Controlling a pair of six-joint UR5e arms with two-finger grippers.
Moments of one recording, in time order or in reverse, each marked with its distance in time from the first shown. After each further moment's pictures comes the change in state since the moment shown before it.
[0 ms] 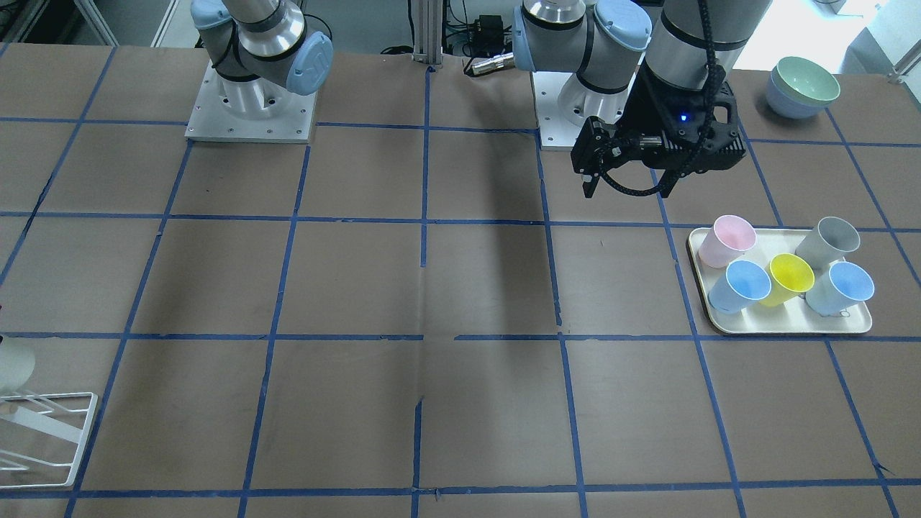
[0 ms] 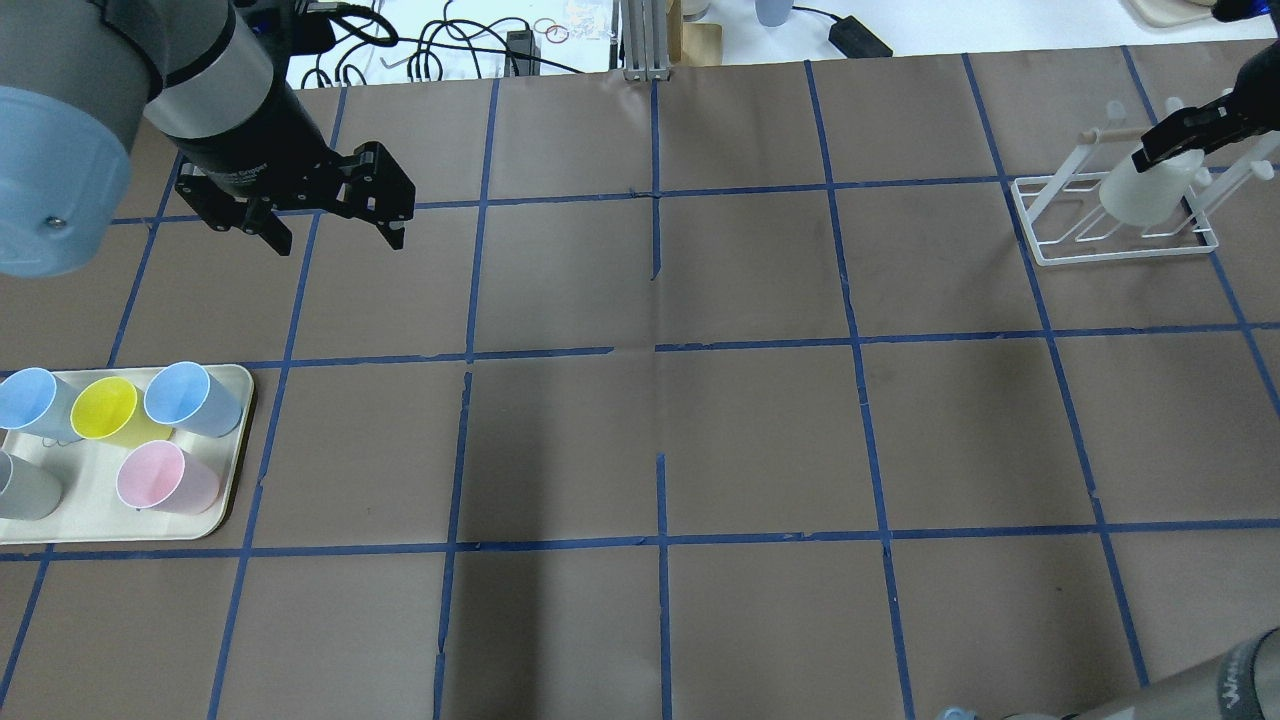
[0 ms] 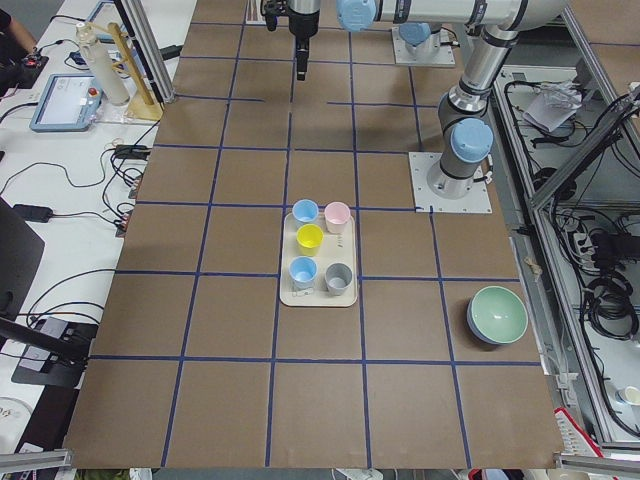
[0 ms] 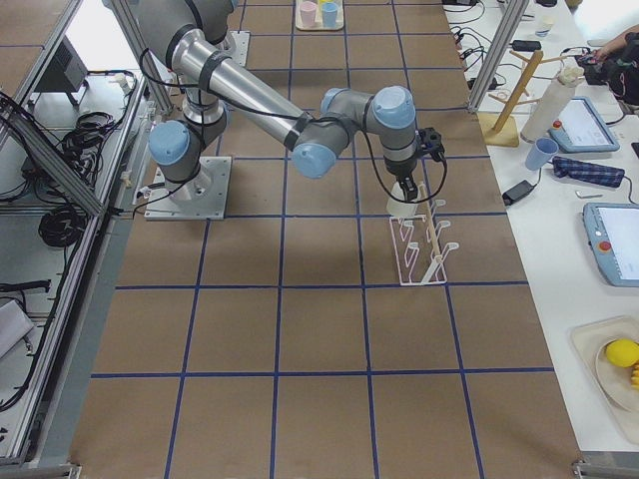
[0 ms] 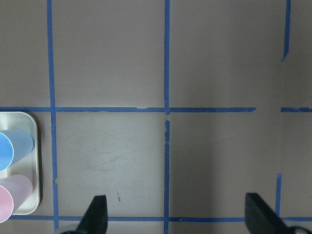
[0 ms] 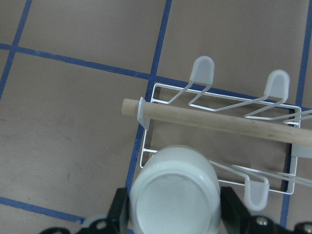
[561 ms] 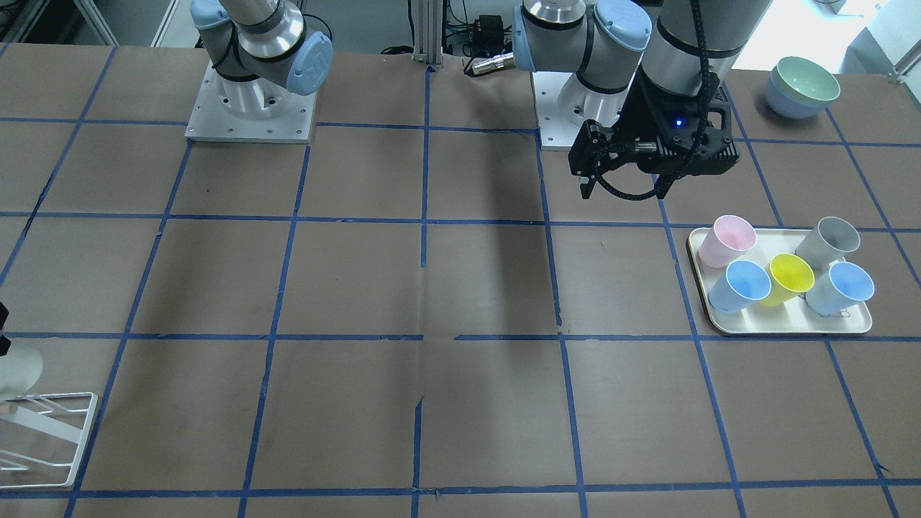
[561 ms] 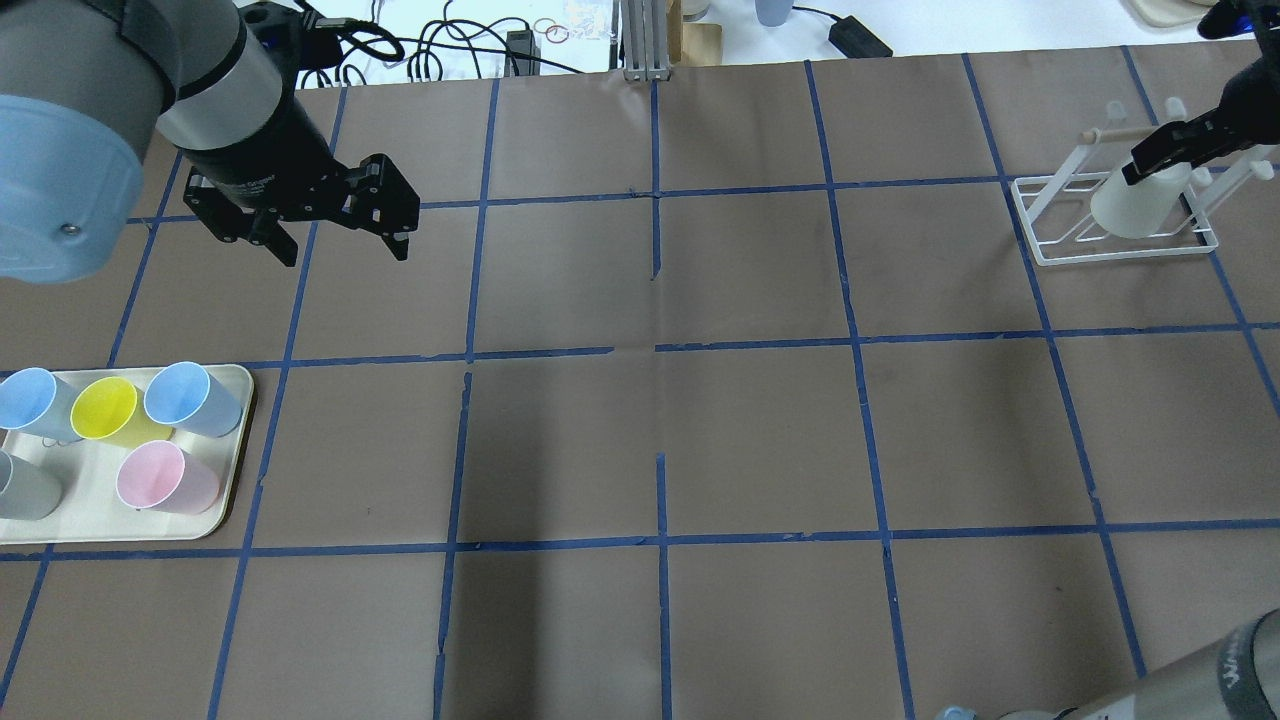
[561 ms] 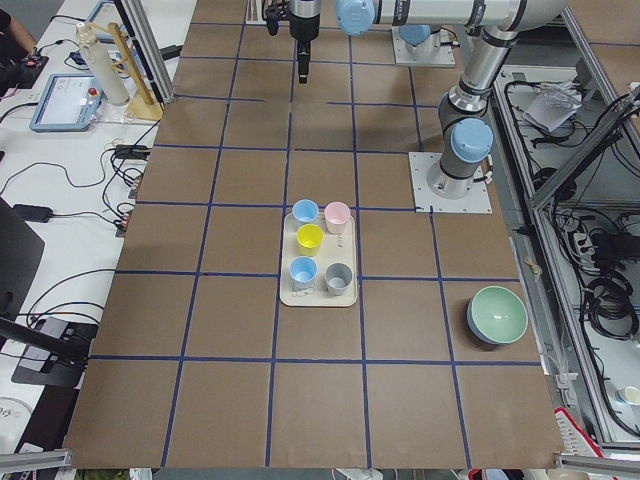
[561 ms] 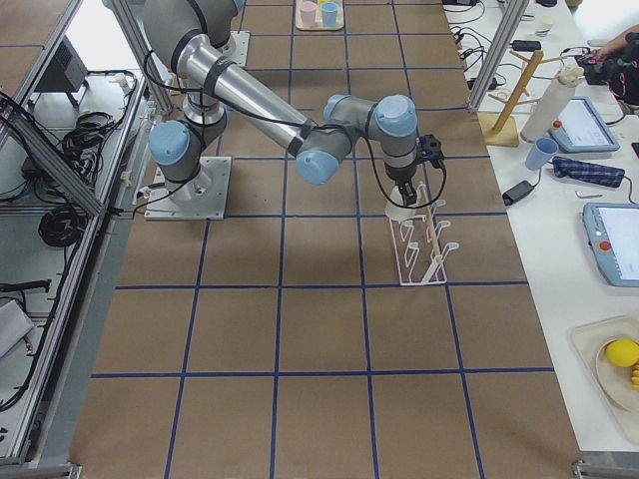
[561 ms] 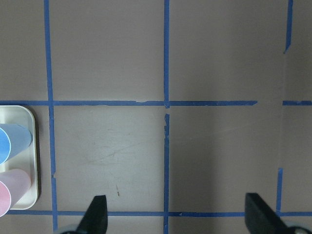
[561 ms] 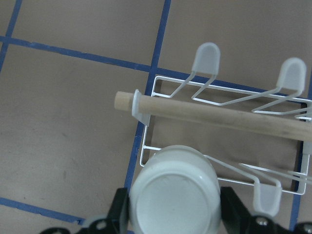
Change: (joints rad) left arm 0.001 -0.005 -0.010 -0.002 -0.002 -0.006; right arm -0.003 0.033 0.001 -0.002 0.000 -0.002
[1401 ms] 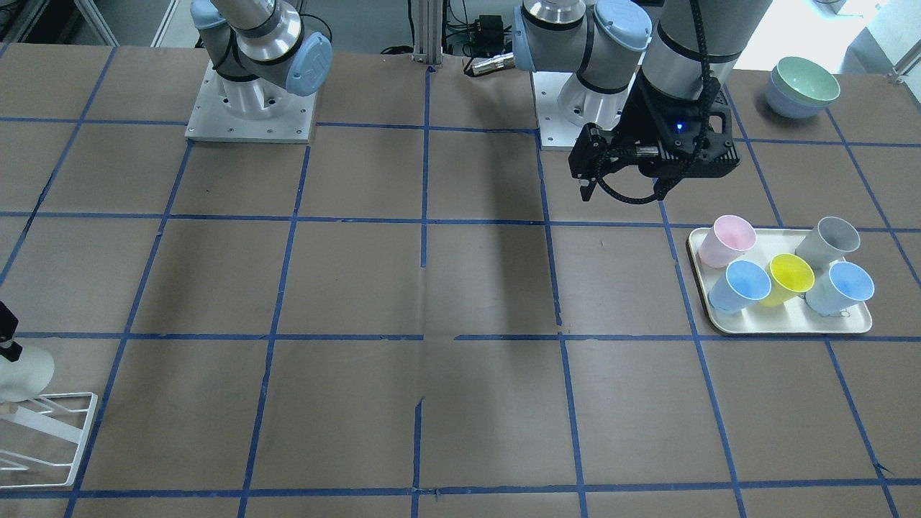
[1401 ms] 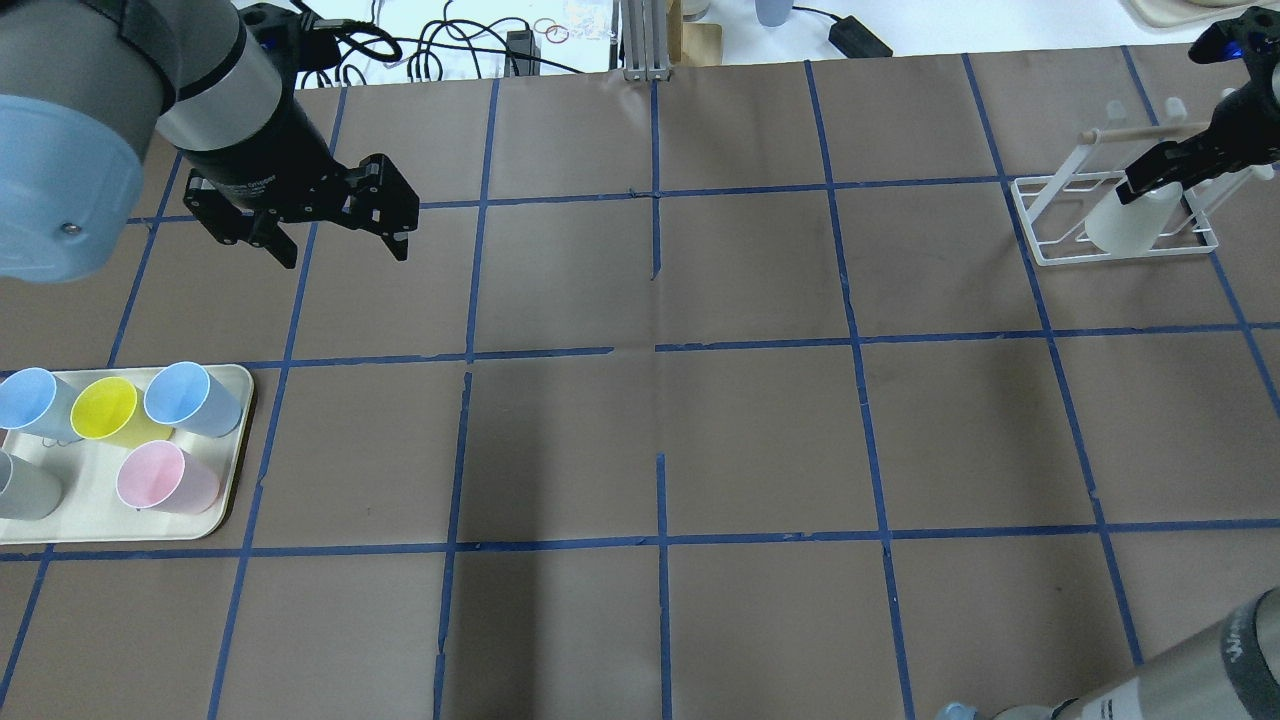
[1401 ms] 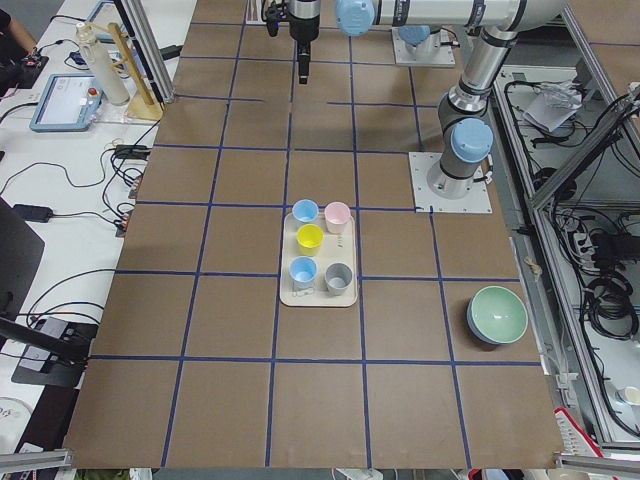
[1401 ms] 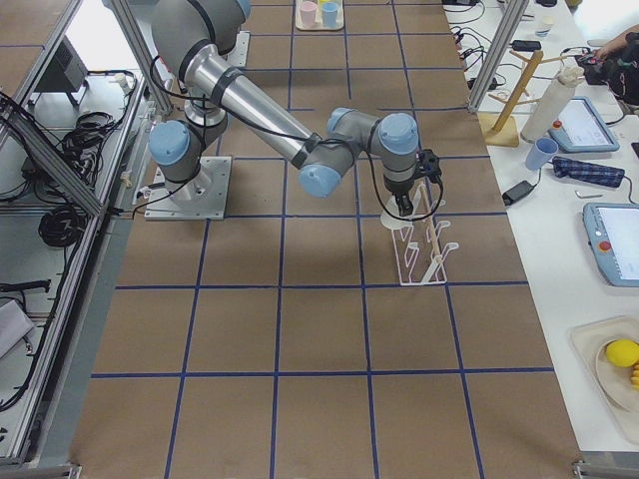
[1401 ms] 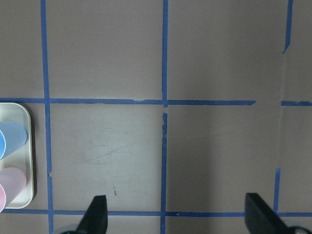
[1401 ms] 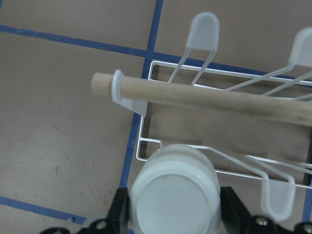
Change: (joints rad) left arm 0.002 -0.003 0.000 -0.001 0.001 -0.011; right arm -0.012 0.034 0.006 0.003 -0.001 0.002
